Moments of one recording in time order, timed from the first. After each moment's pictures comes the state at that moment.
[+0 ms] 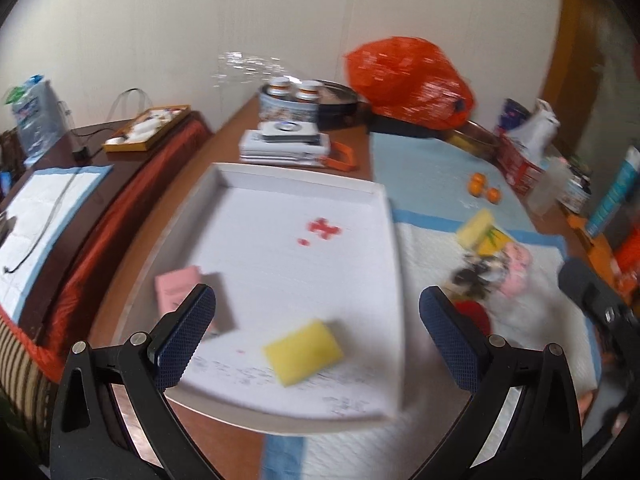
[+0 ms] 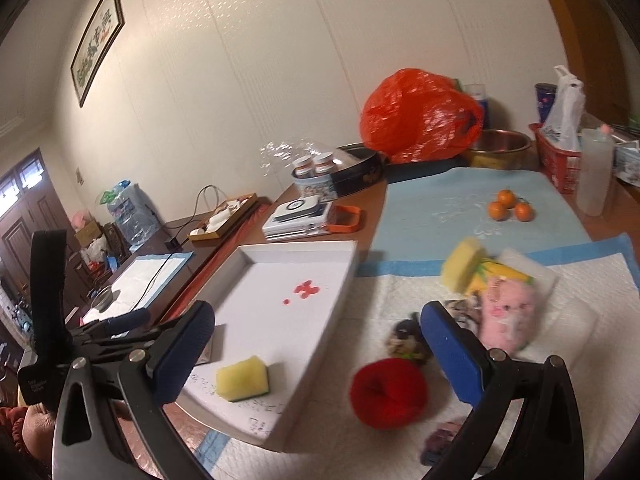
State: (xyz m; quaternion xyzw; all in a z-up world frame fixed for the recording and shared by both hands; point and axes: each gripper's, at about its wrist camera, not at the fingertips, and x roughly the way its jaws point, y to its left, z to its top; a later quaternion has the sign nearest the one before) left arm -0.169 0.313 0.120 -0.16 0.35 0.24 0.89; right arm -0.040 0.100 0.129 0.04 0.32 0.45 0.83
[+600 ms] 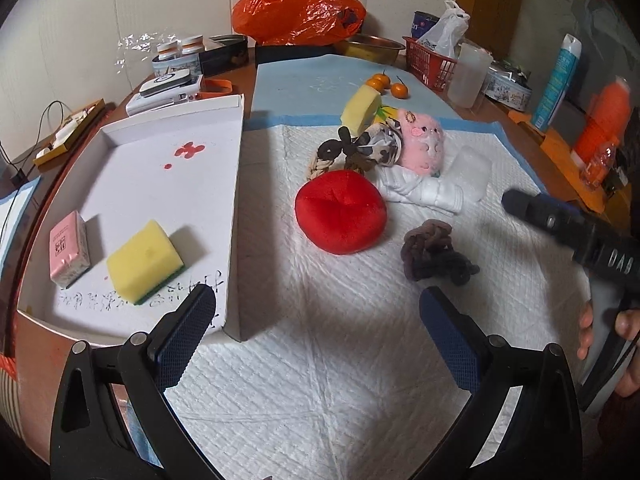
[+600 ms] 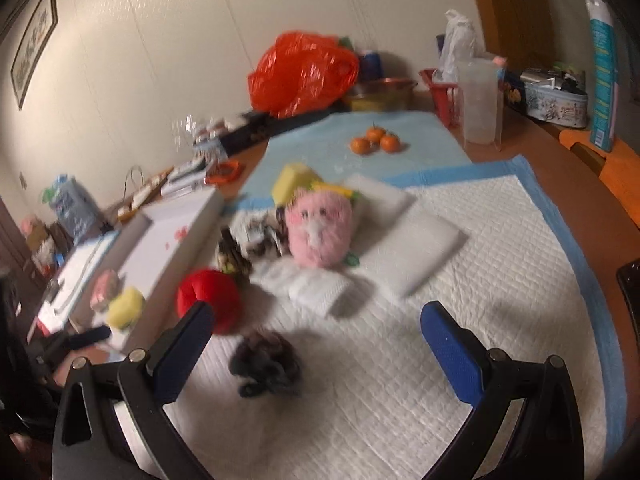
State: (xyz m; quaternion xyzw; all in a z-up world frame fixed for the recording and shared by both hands) left arm -0.146 0.201 0.061 -0.10 0.43 0.14 0.89; right arm -0.001 -0.014 0.061 0.00 0.39 0.36 0.85
